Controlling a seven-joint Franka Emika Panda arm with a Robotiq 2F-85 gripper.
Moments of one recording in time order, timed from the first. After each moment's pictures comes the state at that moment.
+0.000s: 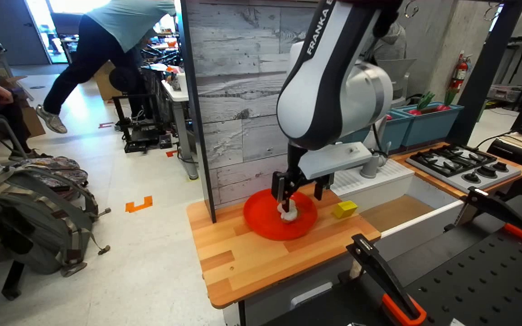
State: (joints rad) arm 0.18 0.87 -0.03 -1.96 -0.11 2.84 0.20
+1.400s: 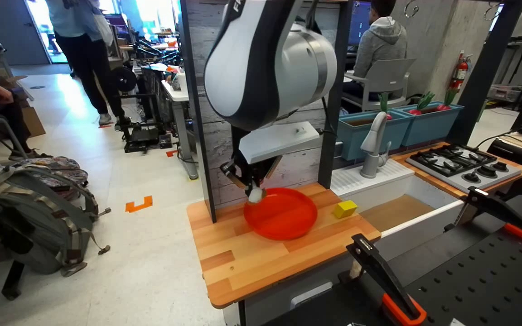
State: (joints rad) arm 0.36 0.83 -0.04 -1.86 -0.10 2.78 0.22
